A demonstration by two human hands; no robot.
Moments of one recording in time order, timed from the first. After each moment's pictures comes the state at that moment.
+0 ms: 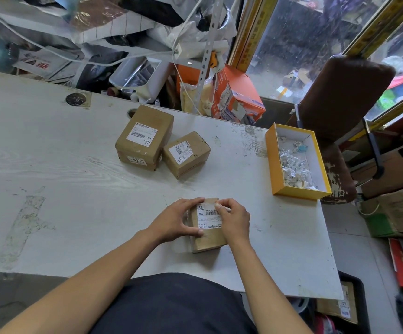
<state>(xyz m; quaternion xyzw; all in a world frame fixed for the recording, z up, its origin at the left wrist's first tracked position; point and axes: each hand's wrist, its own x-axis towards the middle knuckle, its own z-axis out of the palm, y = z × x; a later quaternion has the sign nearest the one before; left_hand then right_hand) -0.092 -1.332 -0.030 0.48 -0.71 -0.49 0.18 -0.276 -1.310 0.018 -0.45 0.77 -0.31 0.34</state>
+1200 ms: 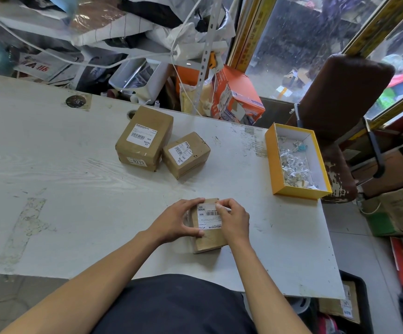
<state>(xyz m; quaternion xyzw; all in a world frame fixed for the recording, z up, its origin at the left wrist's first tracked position) -0.092 -1.332 -0.033 0.48 -0.71 -0.48 0.18 -0.274 -1.309 0.020 -0.45 0.77 -0.31 0.34</state>
